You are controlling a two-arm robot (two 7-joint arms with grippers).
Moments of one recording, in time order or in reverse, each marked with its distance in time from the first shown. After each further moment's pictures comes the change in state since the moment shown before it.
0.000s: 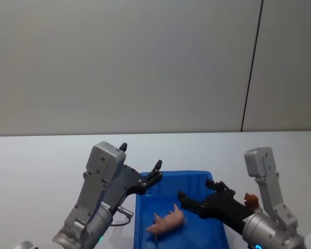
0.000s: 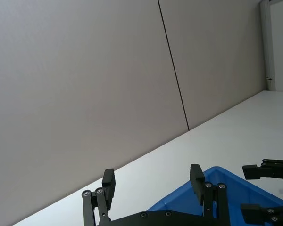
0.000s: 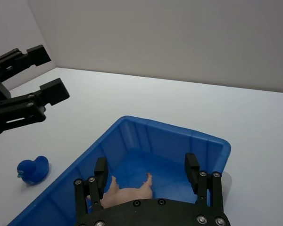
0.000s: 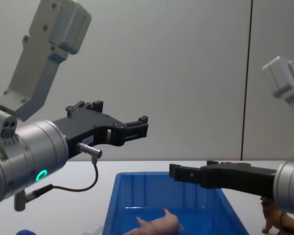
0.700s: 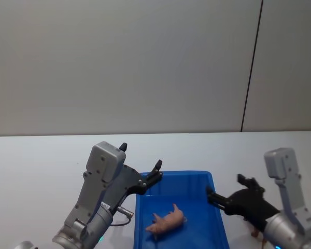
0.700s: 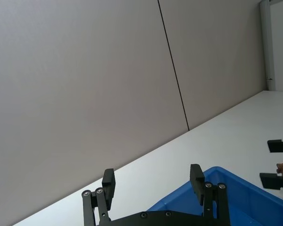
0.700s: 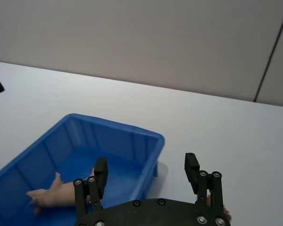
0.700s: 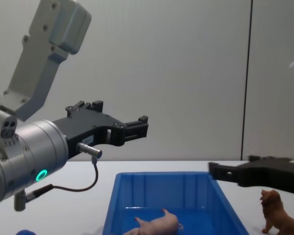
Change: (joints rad) left arm 0.000 0.000 0.000 0.000 0.000 0.000 0.000; right arm -0.060 0.050 0.024 -0.089 -0.077 -0.006 -0.173
